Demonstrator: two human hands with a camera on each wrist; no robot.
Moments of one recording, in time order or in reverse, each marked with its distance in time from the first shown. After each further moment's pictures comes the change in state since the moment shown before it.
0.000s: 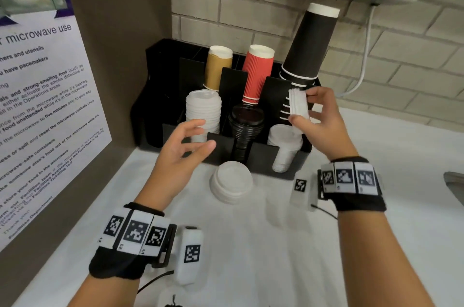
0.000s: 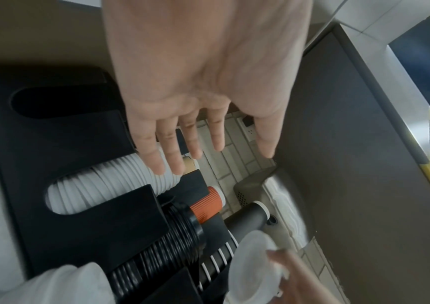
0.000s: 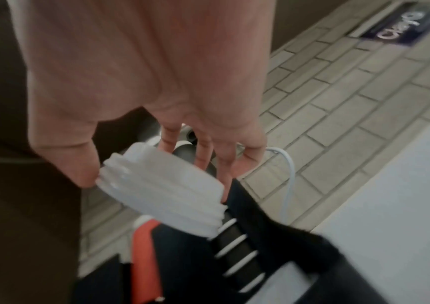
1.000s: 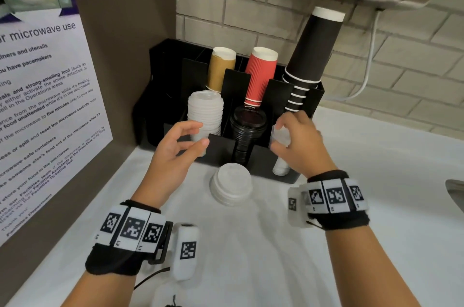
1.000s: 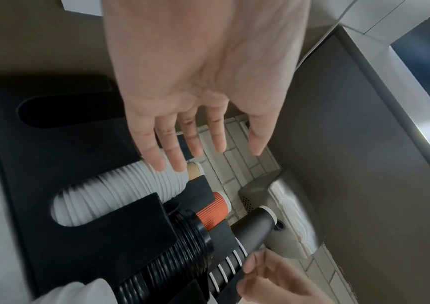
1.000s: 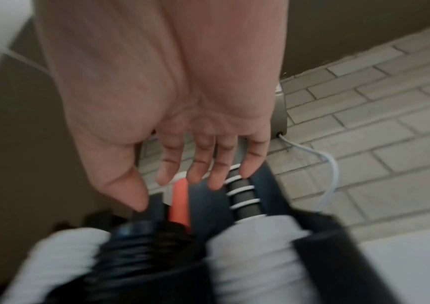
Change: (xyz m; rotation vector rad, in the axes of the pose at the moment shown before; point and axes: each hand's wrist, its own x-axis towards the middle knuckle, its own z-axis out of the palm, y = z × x) left_hand 0.008 -0.012 -0.009 0.049 0.047 0.017; right_hand -0.015 0.003 0.031 -0.636 -0.164 -0.143
